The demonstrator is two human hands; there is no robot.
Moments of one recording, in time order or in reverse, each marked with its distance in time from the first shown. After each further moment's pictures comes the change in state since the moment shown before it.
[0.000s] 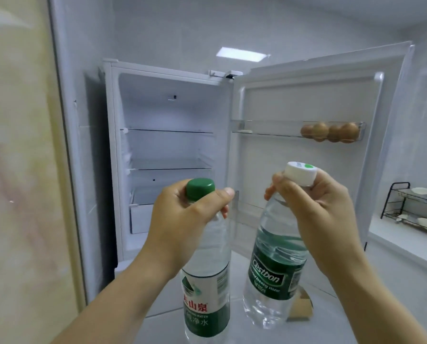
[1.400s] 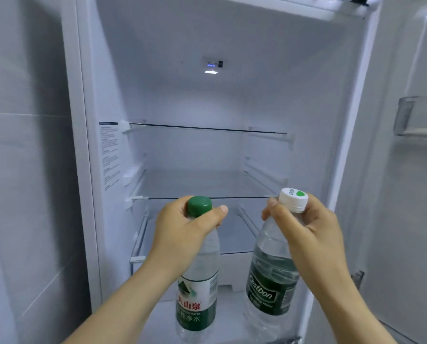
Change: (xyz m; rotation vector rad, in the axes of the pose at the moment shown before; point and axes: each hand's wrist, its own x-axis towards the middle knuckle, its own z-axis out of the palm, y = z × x) left_hand 0.344 -0.305 -0.107 0.202 0.204 -0.061; right_hand 0.238 0.320 0.250 0.045 -0.039 0.181
